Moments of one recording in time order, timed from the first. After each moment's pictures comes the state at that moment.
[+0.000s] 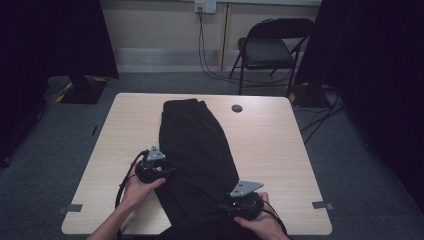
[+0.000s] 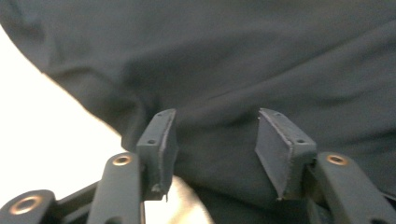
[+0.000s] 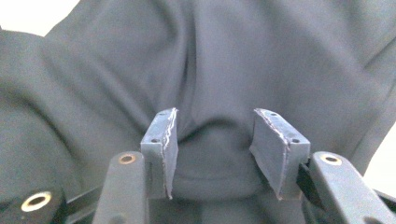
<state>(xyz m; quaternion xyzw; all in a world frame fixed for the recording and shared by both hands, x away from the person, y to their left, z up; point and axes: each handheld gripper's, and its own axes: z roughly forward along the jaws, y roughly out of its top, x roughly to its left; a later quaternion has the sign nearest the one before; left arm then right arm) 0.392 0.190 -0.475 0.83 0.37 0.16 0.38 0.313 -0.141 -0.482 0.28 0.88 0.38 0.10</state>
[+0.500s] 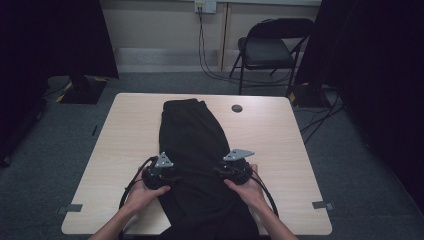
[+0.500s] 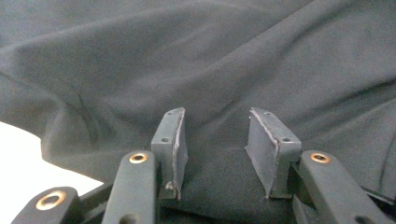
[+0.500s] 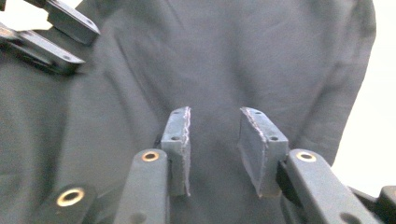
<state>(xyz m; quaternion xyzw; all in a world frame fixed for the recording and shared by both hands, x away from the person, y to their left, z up) 0.383 0.174 -0.491 0.87 0.33 0.12 0.35 0.403 -0.115 -0.483 0.33 0.84 0.40 0.14</state>
